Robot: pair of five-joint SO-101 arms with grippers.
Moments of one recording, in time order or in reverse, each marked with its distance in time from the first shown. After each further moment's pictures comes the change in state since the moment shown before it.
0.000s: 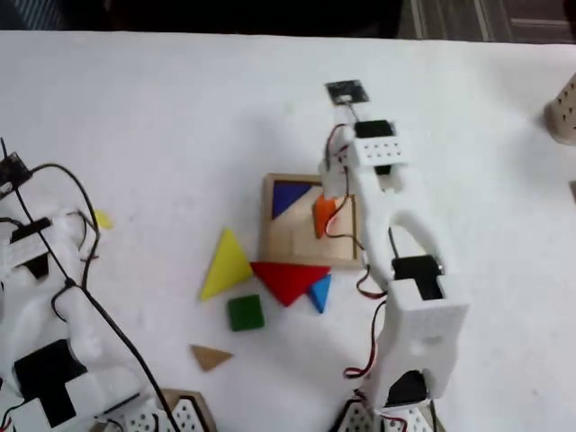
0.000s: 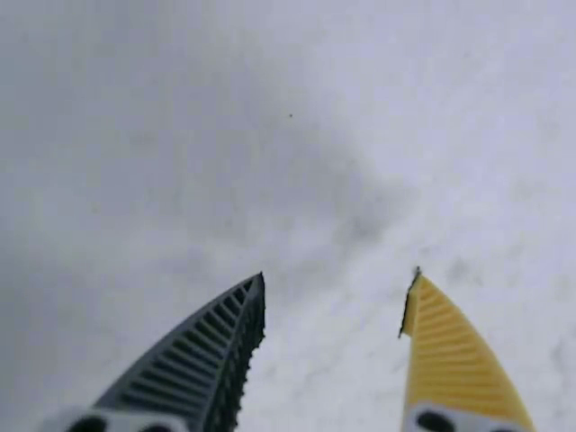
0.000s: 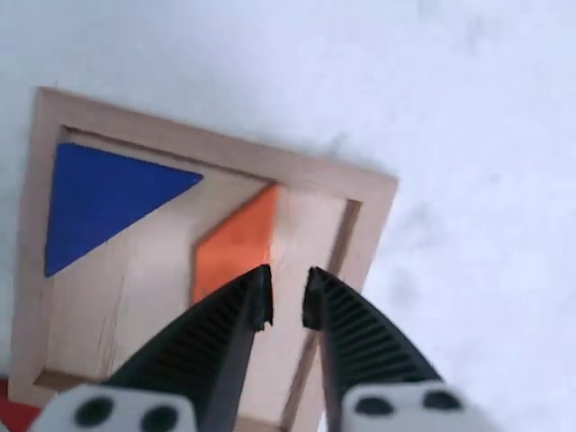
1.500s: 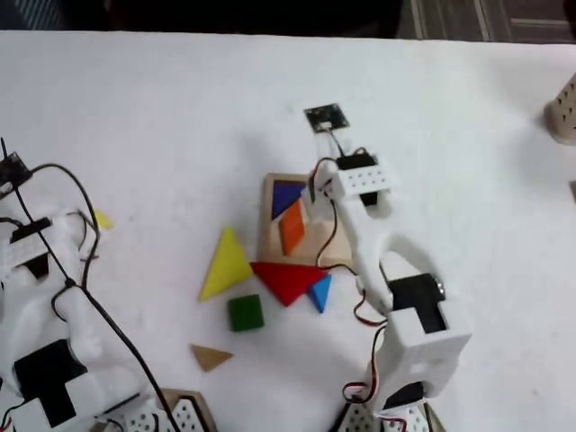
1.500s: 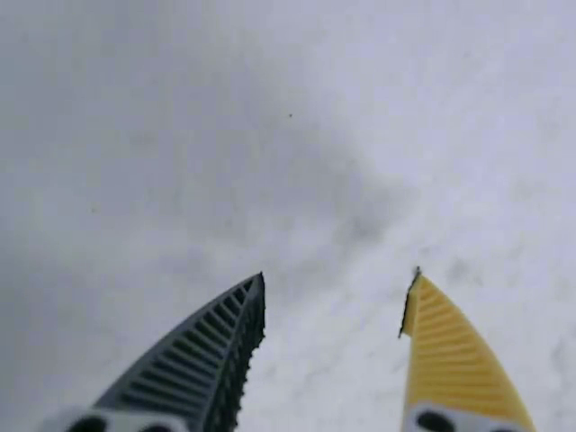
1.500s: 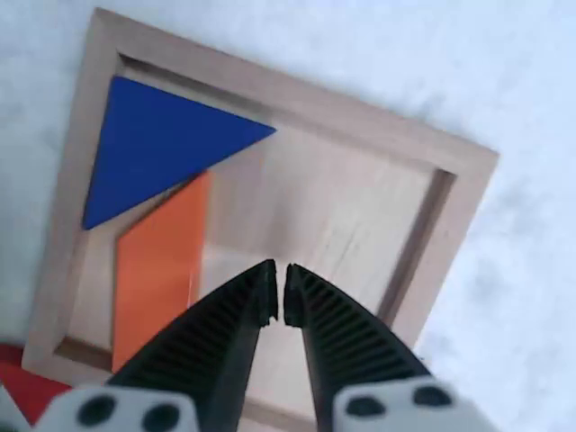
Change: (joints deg) left arm 0.0 0.0 0.0 0.0 0.0; right arm -6.1 -8.5 20.8 -13.6 1.2
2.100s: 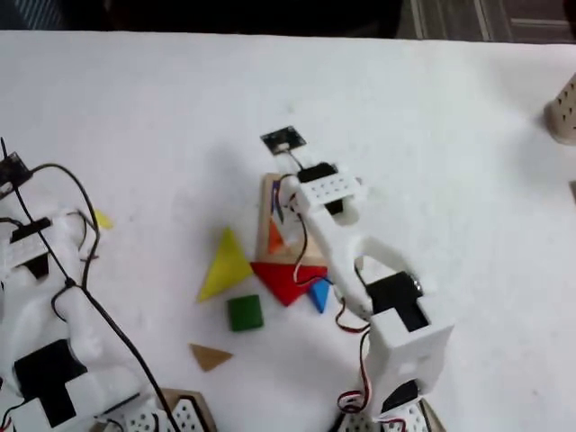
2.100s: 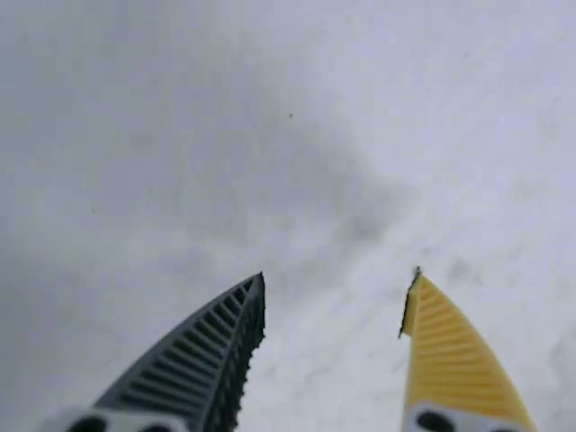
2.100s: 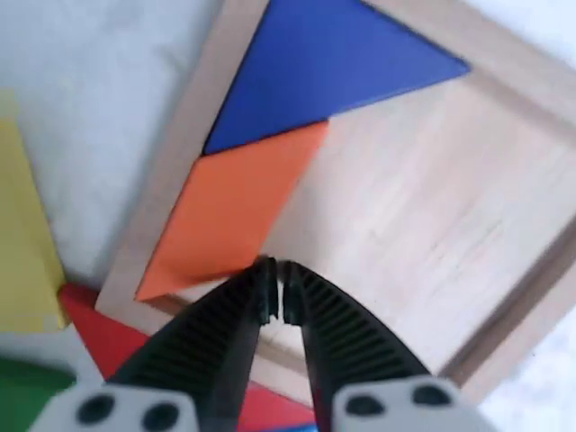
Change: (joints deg) left arm 0.0 0.0 0.0 0.0 0.0; right arm -8.5 1.0 0.1 6.2 -0.4
